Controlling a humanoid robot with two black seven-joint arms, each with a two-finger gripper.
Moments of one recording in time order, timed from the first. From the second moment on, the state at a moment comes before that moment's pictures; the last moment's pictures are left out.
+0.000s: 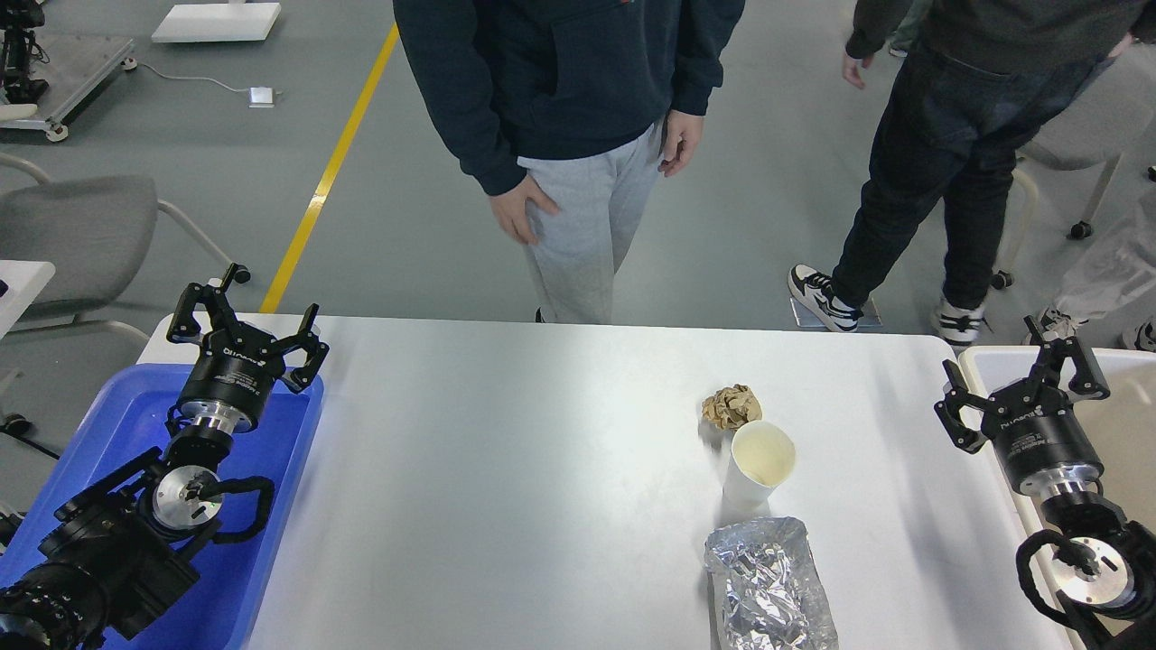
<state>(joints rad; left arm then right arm) -0.58 0.34 -0.74 -0.45 -0.16 -0.63 -0.53 0.32 -0.34 1.27 0.67 -0.36 0.41 0.41</state>
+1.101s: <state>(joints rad) -0.58 0.34 -0.75 -0.45 -0.16 -0.63 -0.53 0.30 -0.54 1.09 1.04 -0.38 0.16 0.38</state>
